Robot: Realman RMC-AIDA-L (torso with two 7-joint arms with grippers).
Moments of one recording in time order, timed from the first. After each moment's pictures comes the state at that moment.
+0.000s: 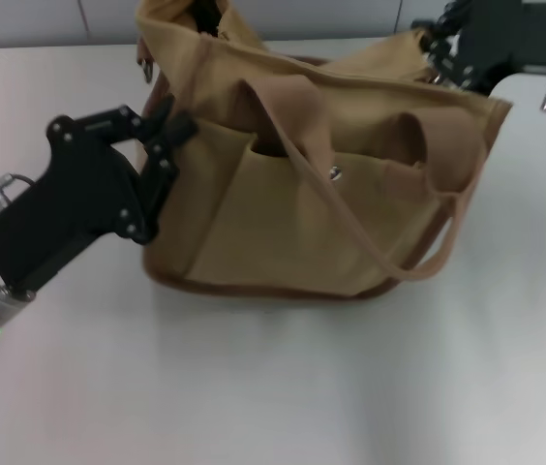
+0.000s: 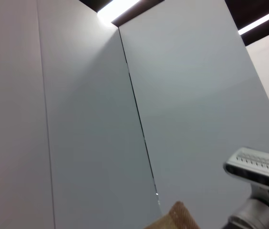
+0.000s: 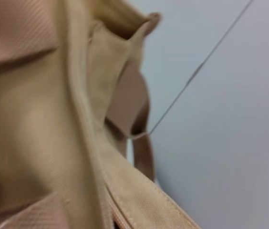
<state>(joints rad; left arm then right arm) -0.44 -2.08 0.97 0.14 1.16 1.86 -0.38 0.42 2.08 -1.14 -1.36 -1.99 -1.16 1.38</state>
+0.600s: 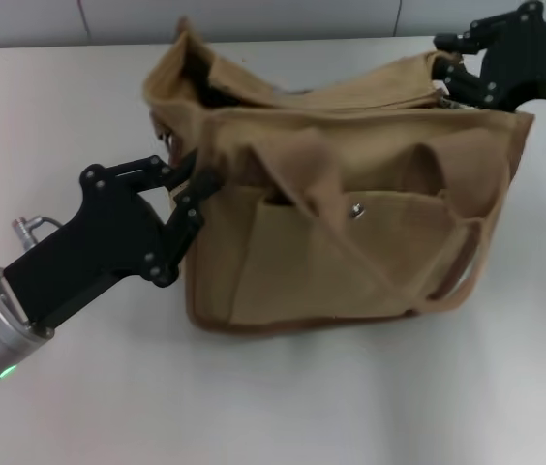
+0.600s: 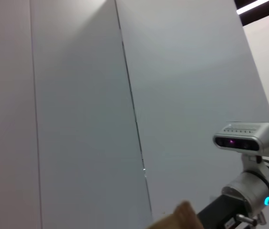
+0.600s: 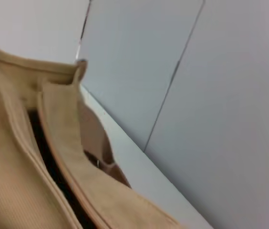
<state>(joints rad) -0.42 -2.08 1.04 0.07 1.15 1.81 -0.36 0.37 2.09 -1.08 -1.32 -1.93 -1.22 1.51</state>
